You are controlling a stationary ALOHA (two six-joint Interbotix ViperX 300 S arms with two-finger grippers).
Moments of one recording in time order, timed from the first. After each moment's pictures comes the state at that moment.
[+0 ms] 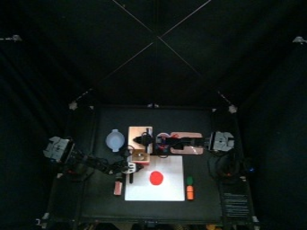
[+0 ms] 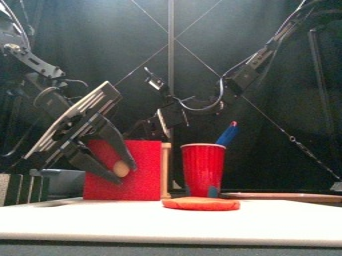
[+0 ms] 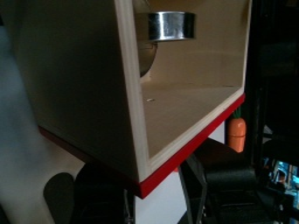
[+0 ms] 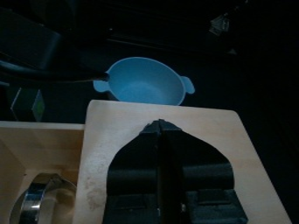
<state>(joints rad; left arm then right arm) -0.26 0.07 0.90 -1.05 -0.43 -0.61 -0.31 0.39 0.33 -0.36 -0.47 0.00</state>
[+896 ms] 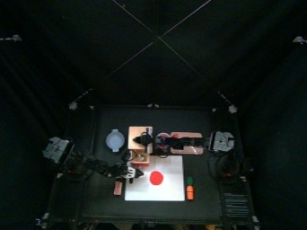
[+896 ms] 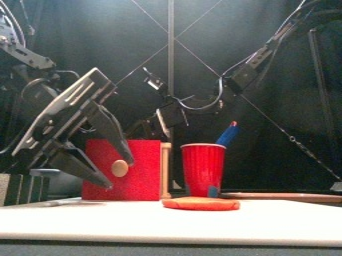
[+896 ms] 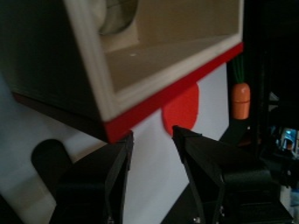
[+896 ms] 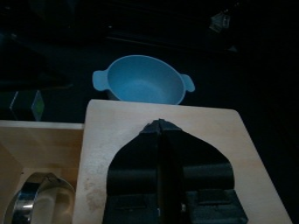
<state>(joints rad) -0.33 -0.06 0.94 -0.89 -0.36 -0.59 -0.31 0.38 0.33 -0.36 -0.44 0.01</state>
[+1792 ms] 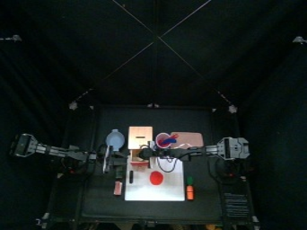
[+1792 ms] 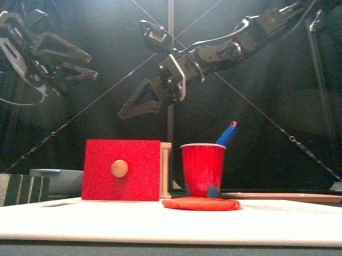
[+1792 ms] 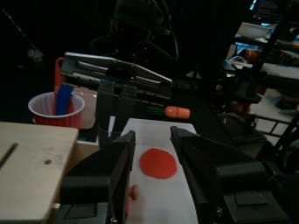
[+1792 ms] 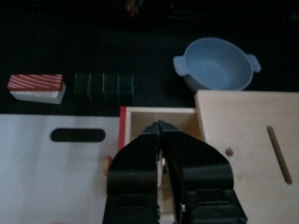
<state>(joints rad) 0.01 -0.64 1.30 0.02 -0.69 -0.06 -0.11 0.16 0.38 -0.07 -0.01 0.01</state>
